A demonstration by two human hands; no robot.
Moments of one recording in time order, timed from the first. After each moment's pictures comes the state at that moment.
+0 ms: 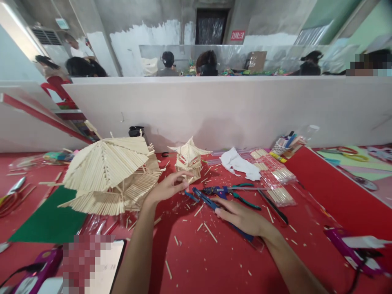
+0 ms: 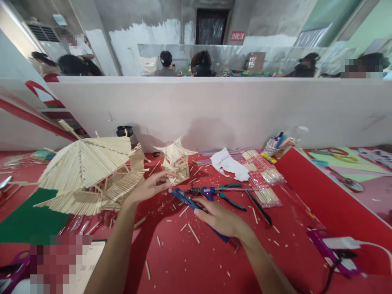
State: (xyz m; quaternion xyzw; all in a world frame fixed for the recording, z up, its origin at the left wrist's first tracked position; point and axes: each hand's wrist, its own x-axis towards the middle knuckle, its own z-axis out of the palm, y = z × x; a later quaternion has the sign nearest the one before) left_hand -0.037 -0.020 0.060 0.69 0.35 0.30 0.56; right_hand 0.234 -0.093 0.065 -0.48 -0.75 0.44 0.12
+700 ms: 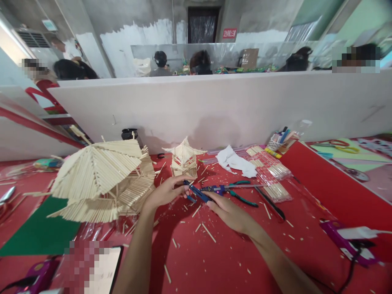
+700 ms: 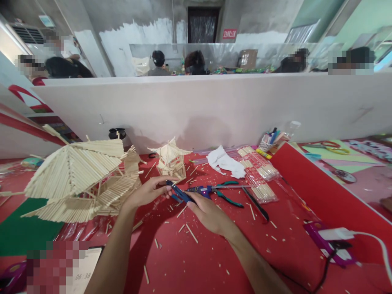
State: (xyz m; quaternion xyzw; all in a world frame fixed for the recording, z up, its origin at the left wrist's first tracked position) left_hand -0.027 -0.019 0.055 0.71 0.34 0.27 0.55; right_hand 0.213 -0.088 0.054 -0.49 -0.74 0.41 0.21
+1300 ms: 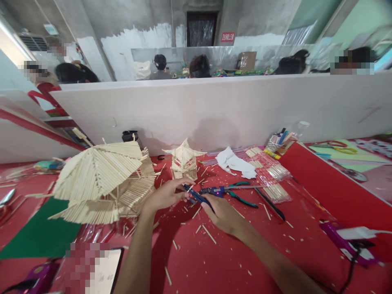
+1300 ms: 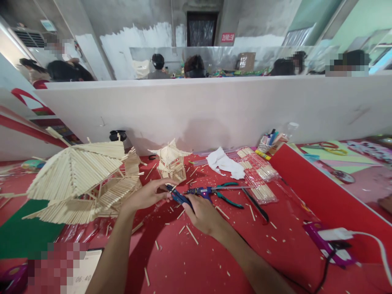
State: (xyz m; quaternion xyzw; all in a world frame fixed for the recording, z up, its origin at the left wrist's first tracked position) left_hand -0.027 -0.024 0.062 0.74 0.33 0.23 0.54; right_hand 0.199 -0.085 0.032 -0.49 -0.80 0.27 0.21
